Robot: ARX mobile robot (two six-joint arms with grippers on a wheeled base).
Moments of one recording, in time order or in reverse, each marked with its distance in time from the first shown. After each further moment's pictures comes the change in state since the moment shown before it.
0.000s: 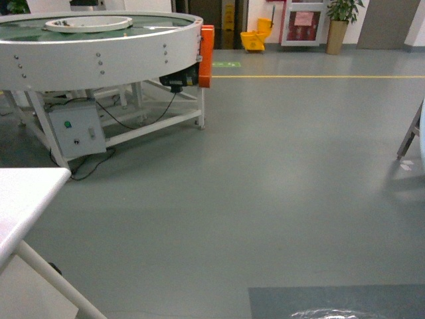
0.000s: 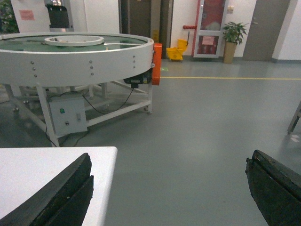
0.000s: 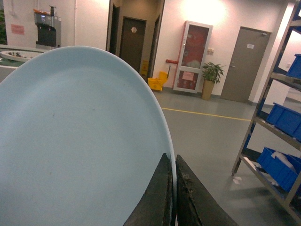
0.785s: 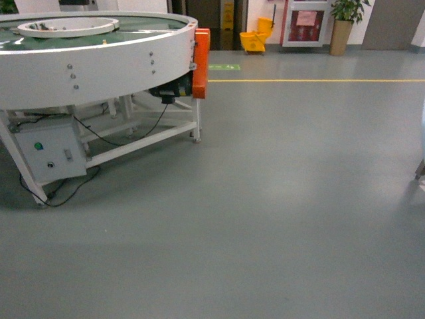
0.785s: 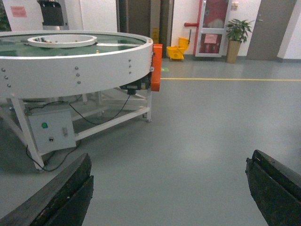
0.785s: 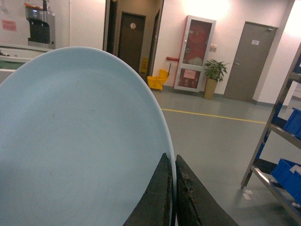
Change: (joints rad) left arm 0.000 0.000 0.000 -0.005 0.000 0.000; right arm 0.000 -0.001 -0.002 0.002 -0.002 0.000
